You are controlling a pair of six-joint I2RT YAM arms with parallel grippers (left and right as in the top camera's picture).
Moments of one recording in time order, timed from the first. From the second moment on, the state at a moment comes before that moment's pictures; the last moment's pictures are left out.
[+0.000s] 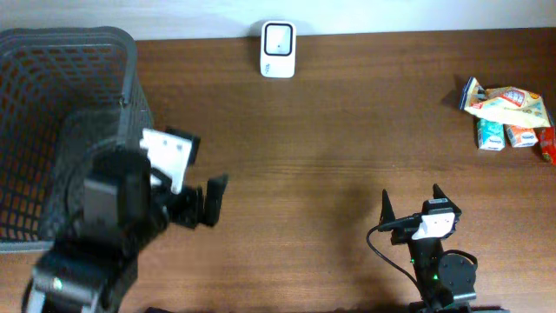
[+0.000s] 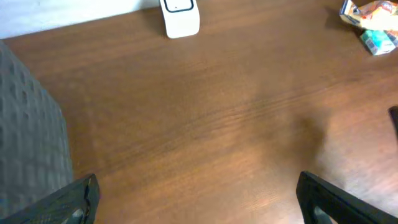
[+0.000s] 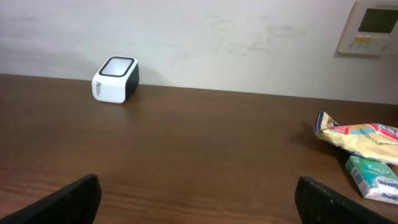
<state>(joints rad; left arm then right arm) -0.30 0.94 1.29 -1.03 0.10 -0.01 0.10 0.01 0.01 -0.07 0.04 -0.04</state>
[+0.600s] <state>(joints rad) -0.30 0.42 0.61 -0.41 0.10 0.11 0.10 0.01 0.01 -0.07 0.04 -0.04</state>
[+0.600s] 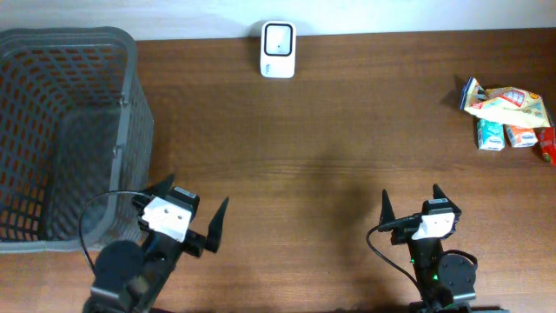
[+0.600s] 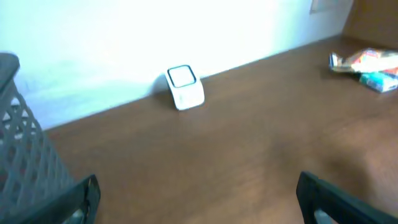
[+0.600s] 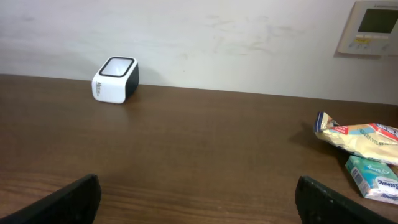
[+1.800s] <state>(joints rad) 0.04 0.01 0.02 -0.07 0.05 0.07 0.10 0.01 0.01 -0.07 0.04 -0.04</state>
